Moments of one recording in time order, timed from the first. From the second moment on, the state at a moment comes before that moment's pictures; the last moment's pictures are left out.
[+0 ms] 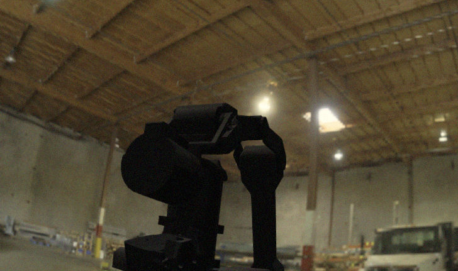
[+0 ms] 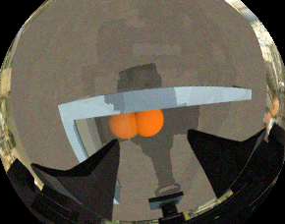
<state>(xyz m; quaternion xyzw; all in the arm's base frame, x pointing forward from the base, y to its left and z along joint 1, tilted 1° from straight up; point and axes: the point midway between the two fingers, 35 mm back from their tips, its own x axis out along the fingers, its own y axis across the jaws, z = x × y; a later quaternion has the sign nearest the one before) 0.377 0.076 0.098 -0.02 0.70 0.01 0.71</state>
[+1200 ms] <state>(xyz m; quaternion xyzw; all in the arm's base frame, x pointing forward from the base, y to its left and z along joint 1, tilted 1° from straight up) 0.380 0.078 0.047 -0.02 0.70 0.02 0.72</state>
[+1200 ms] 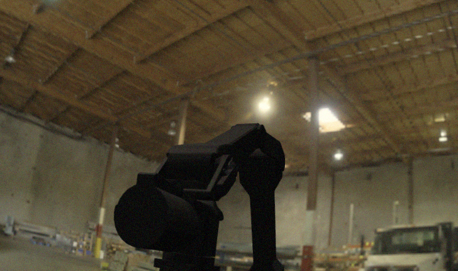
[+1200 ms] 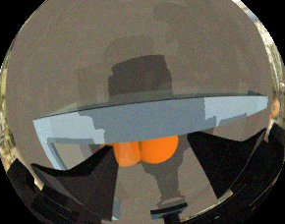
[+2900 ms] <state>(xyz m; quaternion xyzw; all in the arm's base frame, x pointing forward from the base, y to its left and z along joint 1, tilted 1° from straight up) 0.377 0.078 0.170 -0.02 0.70 0.02 0.72</state>
